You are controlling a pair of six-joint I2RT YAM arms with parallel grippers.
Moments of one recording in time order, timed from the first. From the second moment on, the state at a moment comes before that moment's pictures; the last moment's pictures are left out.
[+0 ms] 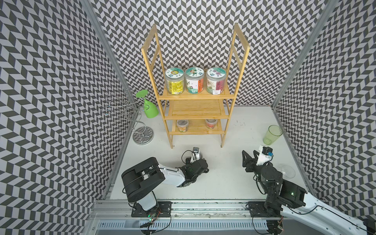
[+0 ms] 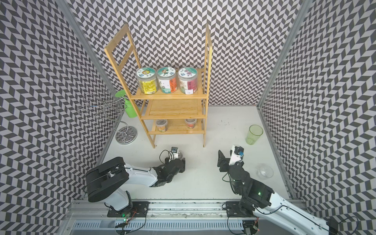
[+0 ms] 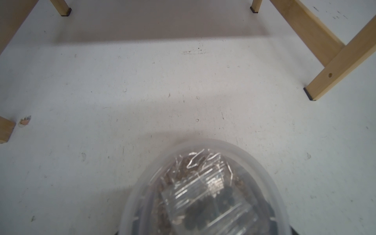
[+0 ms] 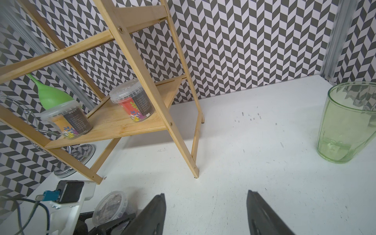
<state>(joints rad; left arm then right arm) -1.03 1.62 0.53 0.33 -0.63 -0.62 0.98 0.41 0.41 -0.31 0.79 0.50</state>
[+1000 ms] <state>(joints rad) -1.03 1.58 0.52 0.32 -0.66 -0.56 0.98 0.41 0.39 -0.31 0.78 0.51</state>
